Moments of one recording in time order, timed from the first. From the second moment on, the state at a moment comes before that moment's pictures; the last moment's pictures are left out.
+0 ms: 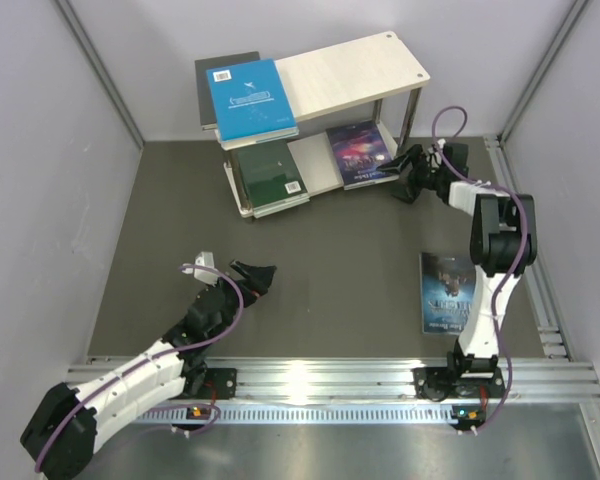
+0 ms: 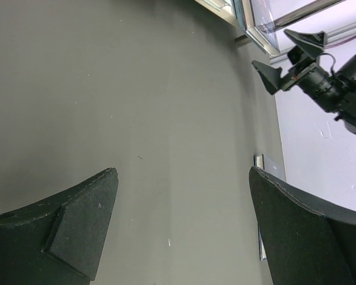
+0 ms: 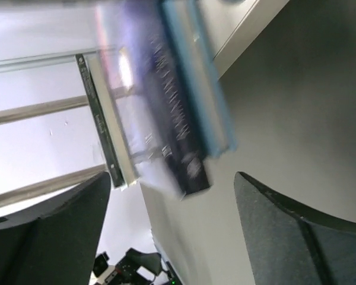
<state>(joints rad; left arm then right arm) -0.68 0.66 0.05 0.40 -0.30 -1.04 -0.02 2.14 1.41 0.15 -0.79 1.03</state>
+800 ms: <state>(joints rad) -0.68 0.65 0.05 0.40 -0.30 -1.04 0.41 1.57 1.39 -0.06 -0.64 0.83</state>
